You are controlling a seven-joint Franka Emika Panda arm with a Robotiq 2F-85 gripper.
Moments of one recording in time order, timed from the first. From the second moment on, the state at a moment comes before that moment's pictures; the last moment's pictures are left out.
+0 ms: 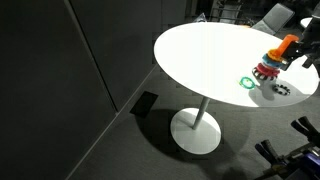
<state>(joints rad) -0.10 0.01 -0.09 -2.52 -0.01 2.42 0.12</state>
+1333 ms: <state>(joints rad) -0.10 0.08 -0.12 -2.56 -0.11 2.54 0.19</state>
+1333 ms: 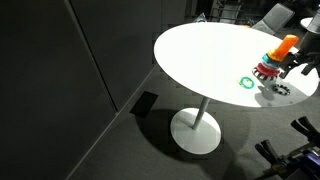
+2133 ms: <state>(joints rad) -0.10 0.10 -0.17 -2.66 -0.25 2.73 0.37</state>
